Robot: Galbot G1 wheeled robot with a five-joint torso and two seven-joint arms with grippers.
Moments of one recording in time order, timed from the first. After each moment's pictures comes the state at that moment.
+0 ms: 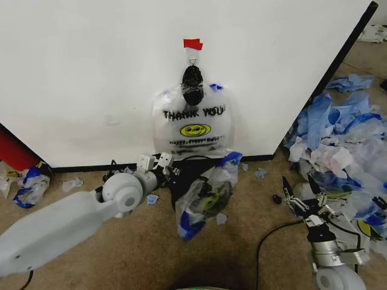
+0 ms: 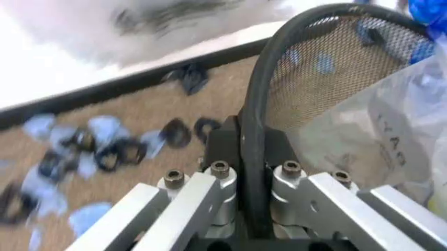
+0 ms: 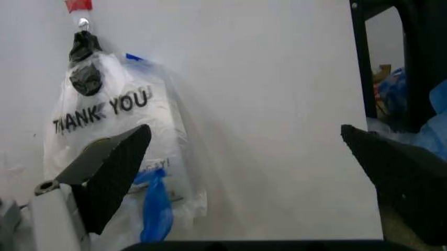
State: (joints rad) left arm 0.54 -0.61 0.35 -2.05 -1.38 0.43 -0.48; right arm -1.56 1.10 0.63 1.83 0.82 0.59 -0.35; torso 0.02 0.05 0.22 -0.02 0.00
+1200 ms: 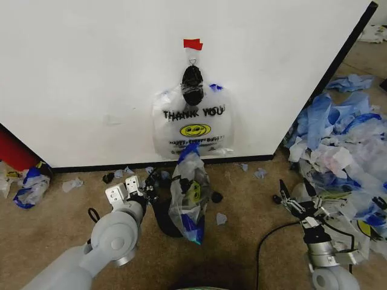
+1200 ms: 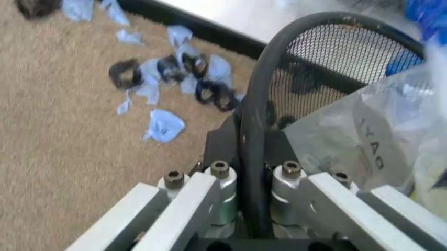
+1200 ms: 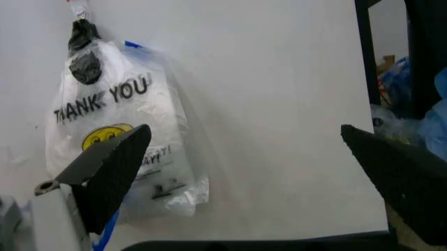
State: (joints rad) left arm 1.06 -0.85 -0.02 -2.18 -1.34 0.22 -0.99; right arm -1.54 1.10 0.60 1.78 0.83 0.61 -0.37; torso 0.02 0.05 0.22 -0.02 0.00
